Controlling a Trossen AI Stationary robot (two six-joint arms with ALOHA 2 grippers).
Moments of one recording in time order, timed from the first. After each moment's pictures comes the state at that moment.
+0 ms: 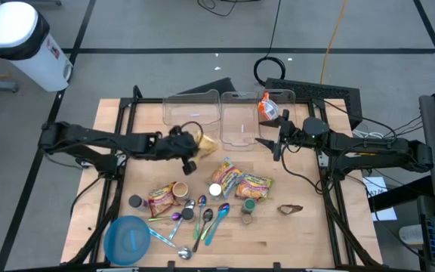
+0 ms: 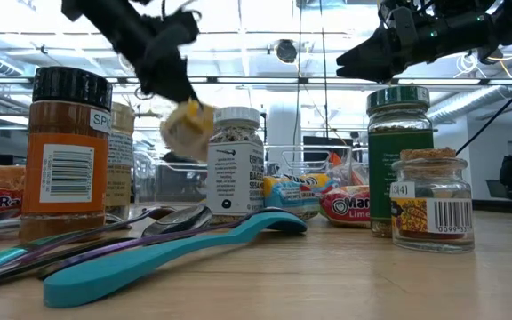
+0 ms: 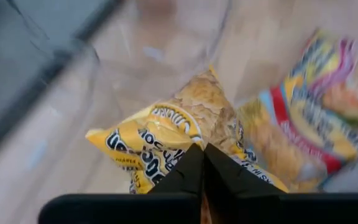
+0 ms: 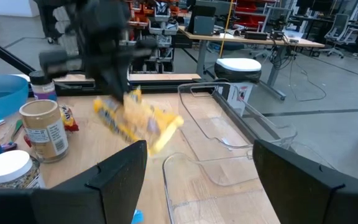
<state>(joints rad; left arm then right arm) 0.01 1.28 0.86 -0.25 -0.33 -0.18 -0.26 0.87 0.48 0.27 0.00 -0.09</state>
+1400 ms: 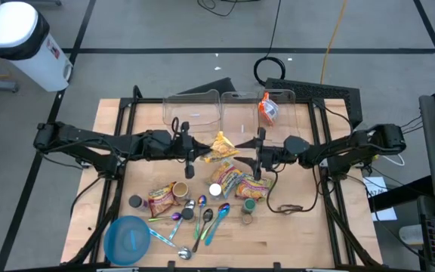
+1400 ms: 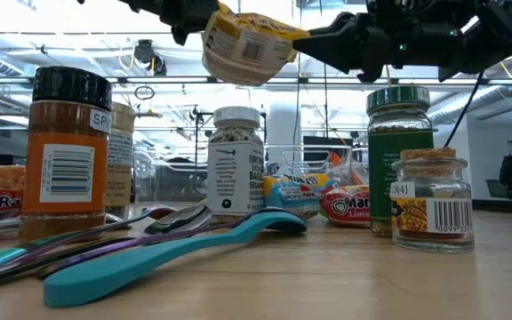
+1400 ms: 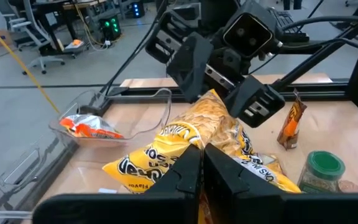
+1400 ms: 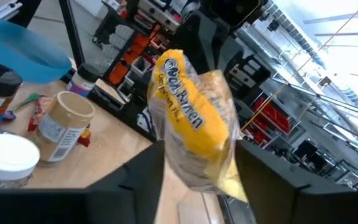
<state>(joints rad) -0.05 1.24 0.86 0.16 -0.19 0.06 -0.02 1.36 0.48 1.00 0.00 -0.67</state>
